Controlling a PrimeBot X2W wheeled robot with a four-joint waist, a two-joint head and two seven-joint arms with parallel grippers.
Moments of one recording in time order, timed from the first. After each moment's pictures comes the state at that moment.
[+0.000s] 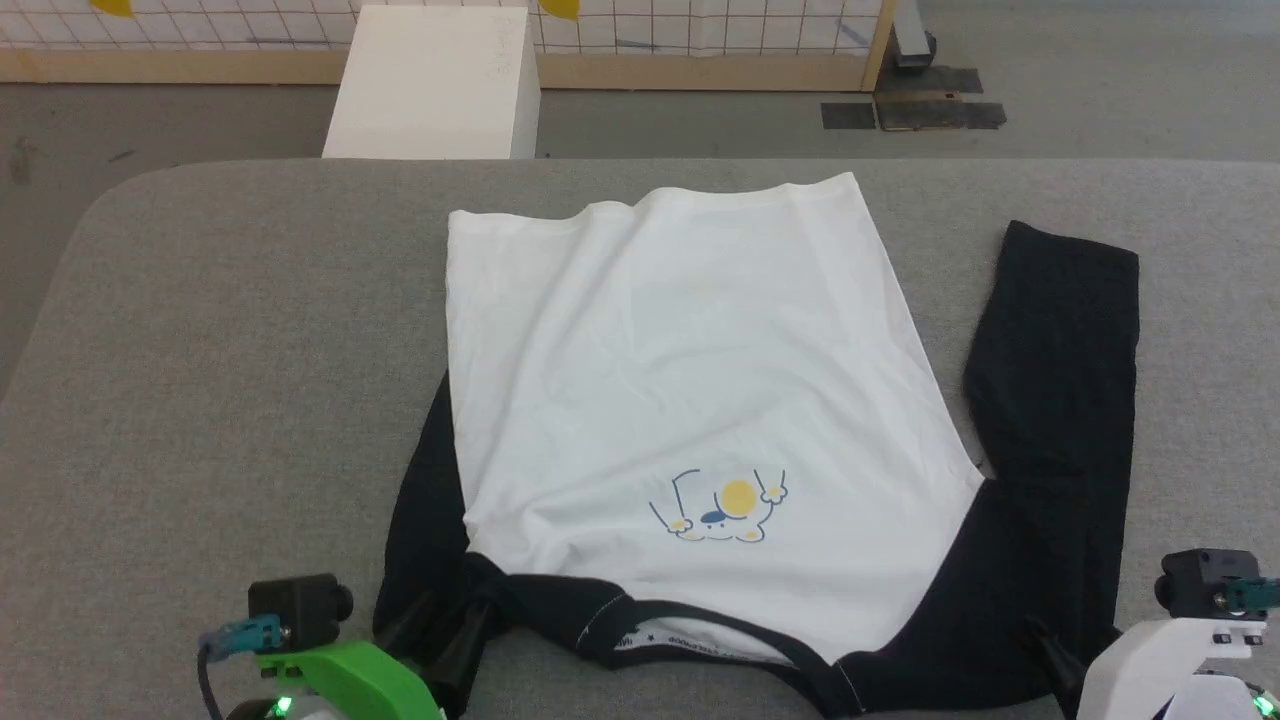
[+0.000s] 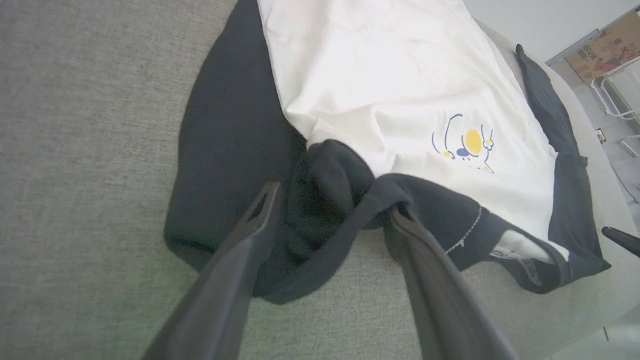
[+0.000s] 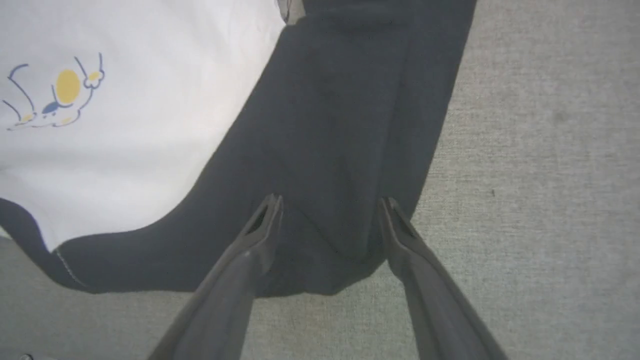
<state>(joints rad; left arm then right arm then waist) 0.07 0.43 -0.41 -0.08 -0.86 0.11 0.15 0.17 -0.06 -0.18 -0.13 0.24 0.13 0.68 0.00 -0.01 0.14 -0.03</state>
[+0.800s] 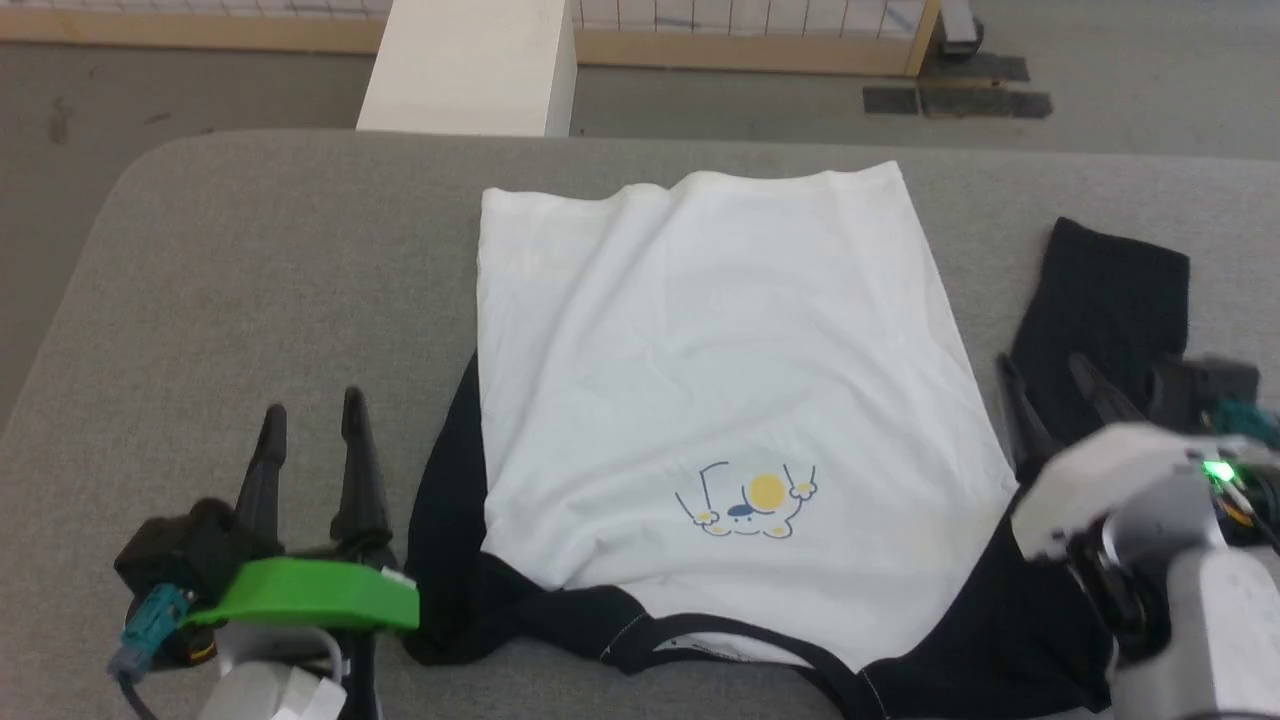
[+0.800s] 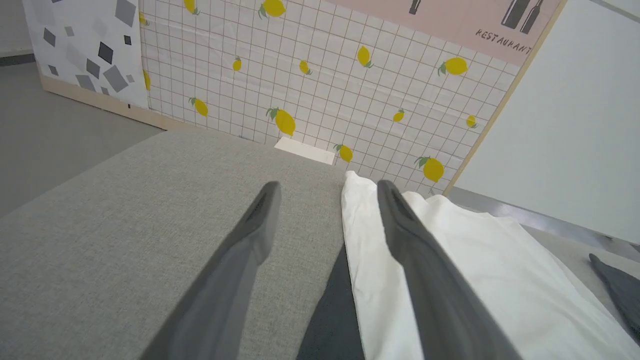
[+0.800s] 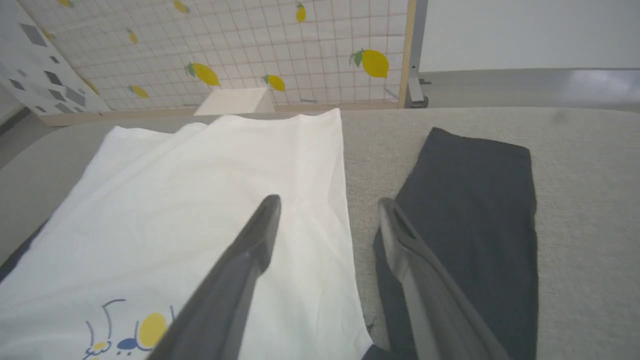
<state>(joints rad) -0.03 0.27 -0.20 -0.08 -0.57 0.18 -0.25 -0.19 -0.05 -0.12 0.07 0.17 0.13 0.27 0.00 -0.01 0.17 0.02</state>
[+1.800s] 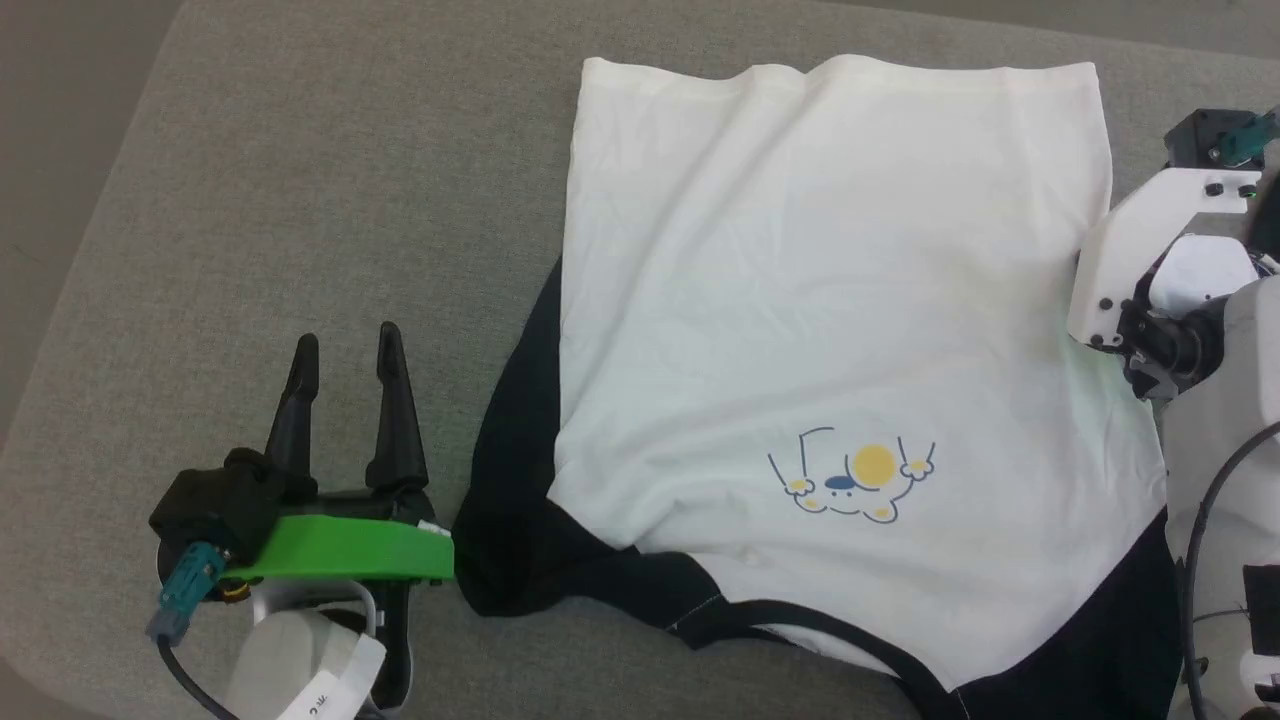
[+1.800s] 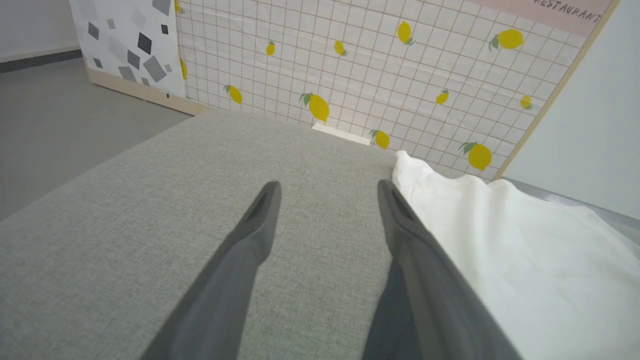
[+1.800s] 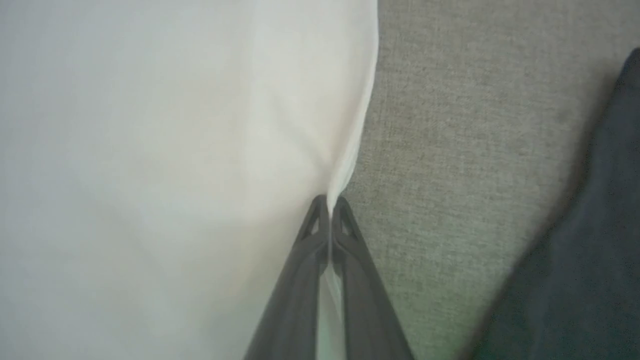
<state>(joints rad) -0.13 0.06 -0.04 -0.02 -0.34 -0.02 -0.26 -0.79 -0.11 -0.27 0.66 -0.01 0.13 0.70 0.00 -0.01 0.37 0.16</state>
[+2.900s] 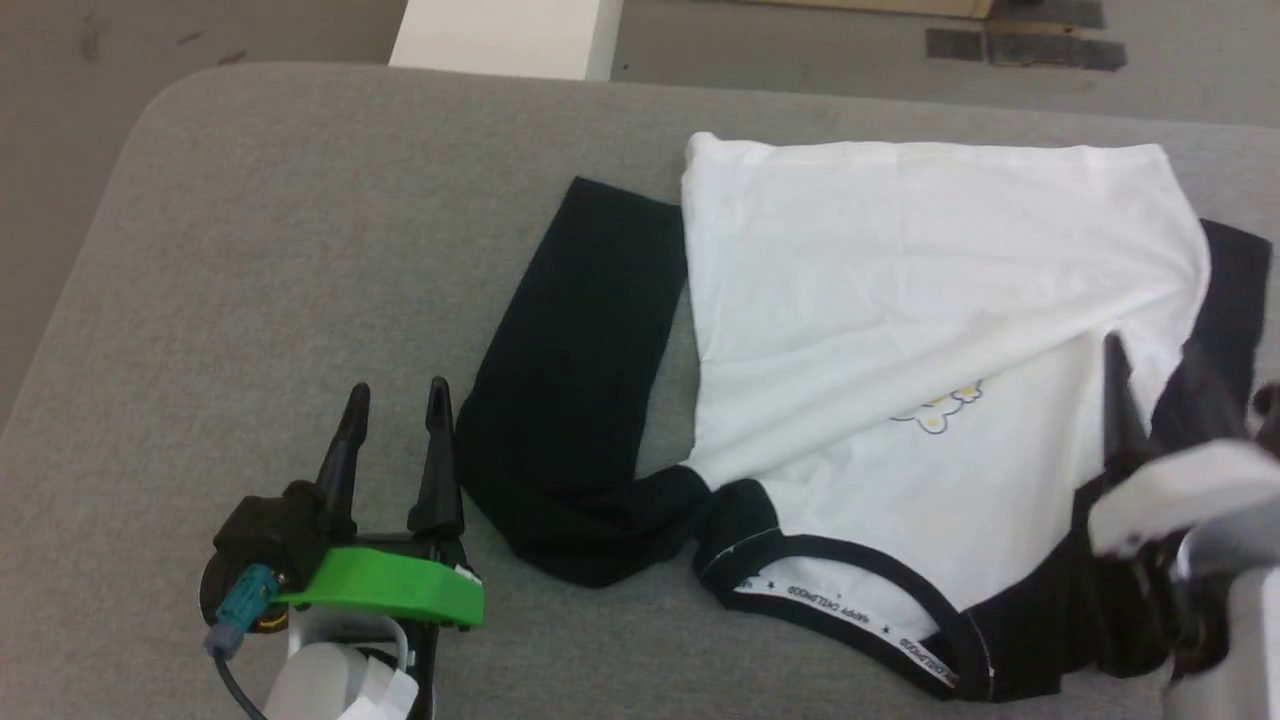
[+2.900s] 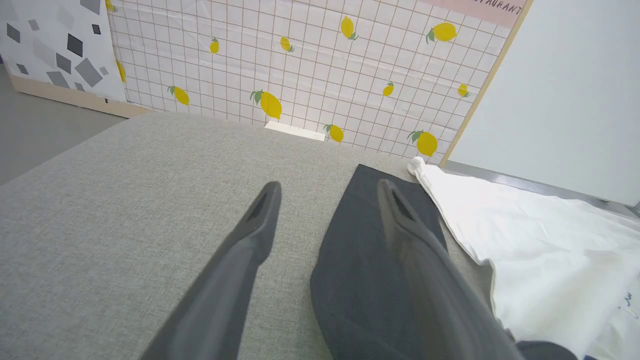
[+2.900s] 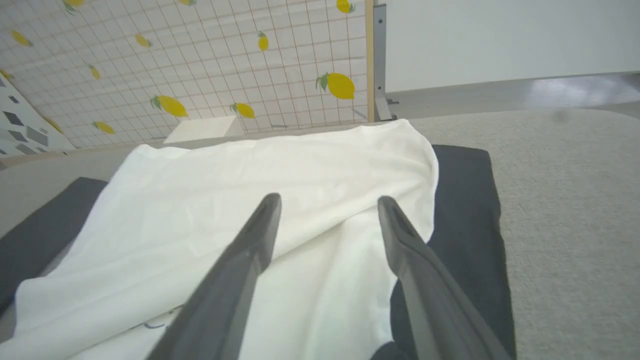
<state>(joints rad) -0.09 0.05 -0.08 0.06 -0.30 -0.05 -0.26 -0.23 -0.08 -0.26 0.20 0.17 0.13 0.03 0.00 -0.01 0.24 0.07</state>
